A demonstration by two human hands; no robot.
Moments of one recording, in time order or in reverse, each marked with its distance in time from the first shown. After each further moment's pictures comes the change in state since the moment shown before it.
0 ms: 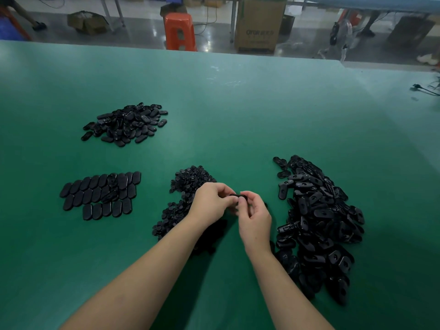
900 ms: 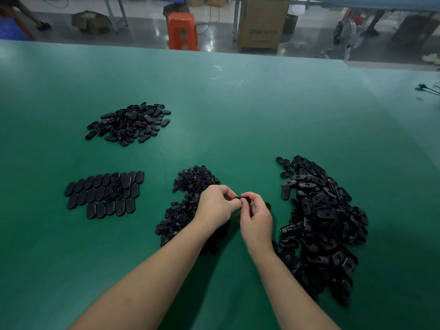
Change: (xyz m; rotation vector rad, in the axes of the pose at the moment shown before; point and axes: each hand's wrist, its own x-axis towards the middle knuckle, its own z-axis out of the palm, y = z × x) left_hand -0.006 0.002 0.008 0.031 0.047 -0.049; right_hand 0.001 0.000 -0.001 -0.146 -0.038 -0.030
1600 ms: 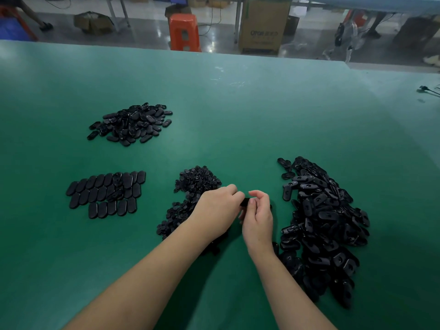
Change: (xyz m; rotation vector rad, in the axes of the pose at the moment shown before) left_hand -0.009 0.000 -0.013 0.850 0.012 0.658; right_hand -0.004 -0.011 0.000 -0.007 0.038 0.000
